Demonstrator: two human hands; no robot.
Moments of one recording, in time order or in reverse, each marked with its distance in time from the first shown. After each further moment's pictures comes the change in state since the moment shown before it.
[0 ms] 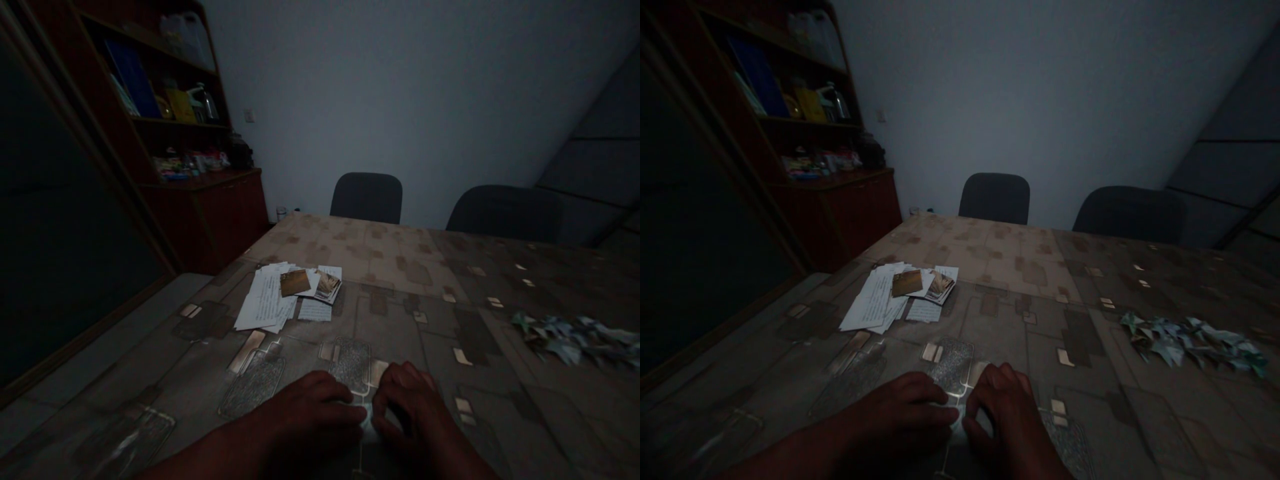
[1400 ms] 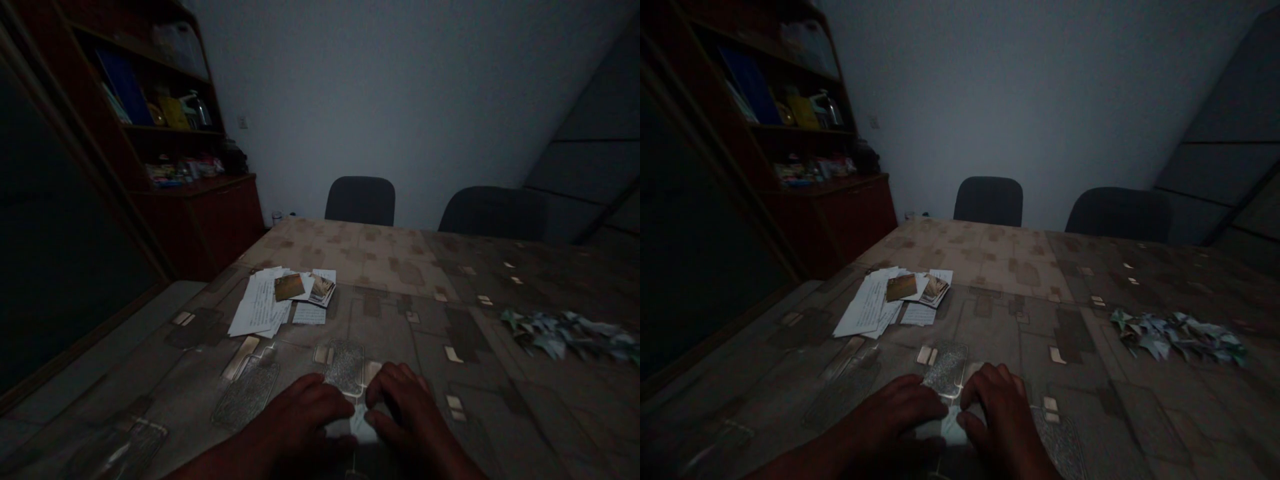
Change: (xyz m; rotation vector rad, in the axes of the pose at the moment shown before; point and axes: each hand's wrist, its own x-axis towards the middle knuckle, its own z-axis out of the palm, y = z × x) left_hand -0.002 -0.012 0.025 0.000 0.021 -0.182; right_hand 0.003 0.001 0.003 0.018 -0.029 0.119
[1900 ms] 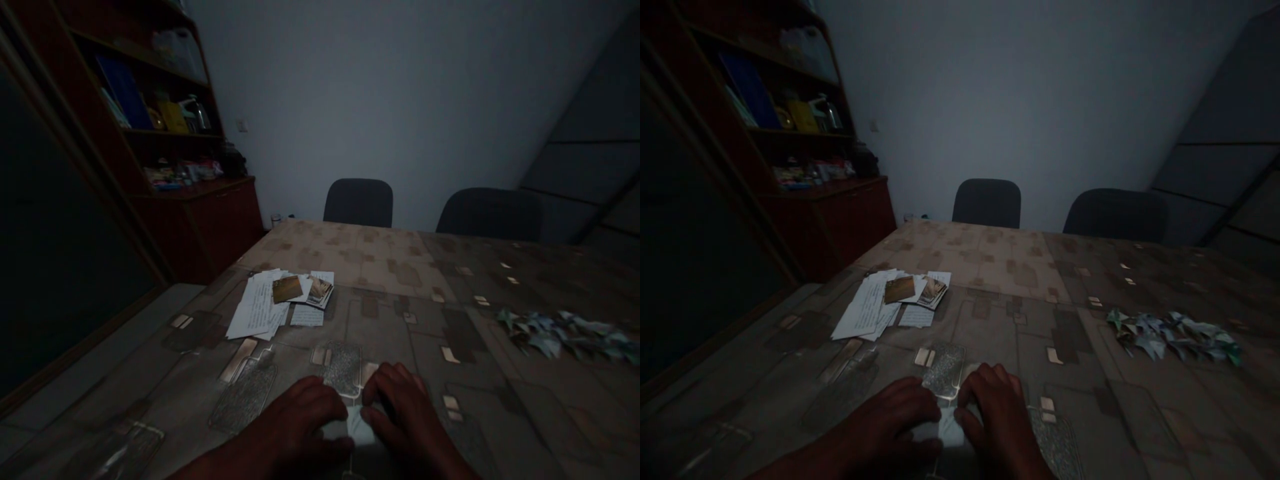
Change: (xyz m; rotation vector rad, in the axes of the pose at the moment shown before) left_hand -0.003 -0.003 0.004 0.004 0.029 0.034; right_hand -0.001 -0.002 0.006 -0.012 0.104 -0.037
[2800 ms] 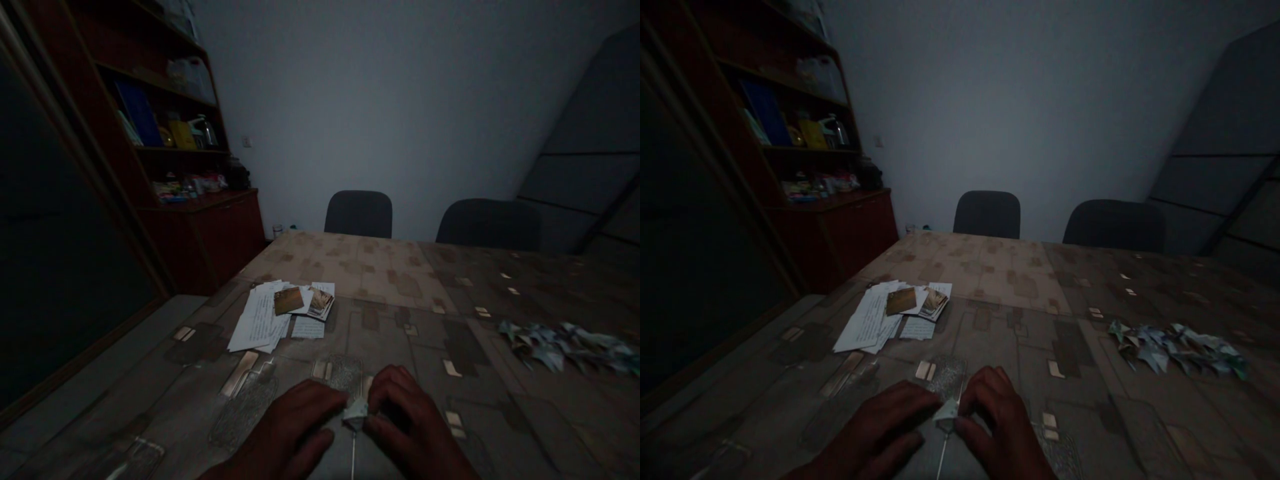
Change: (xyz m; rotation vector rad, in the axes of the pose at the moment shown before) left_hand -0.003 -0.001 -0.012 -0.042 0.233 0.147; right_hand 0.003 0.004 -0.010 0.335 0.125 -0.190
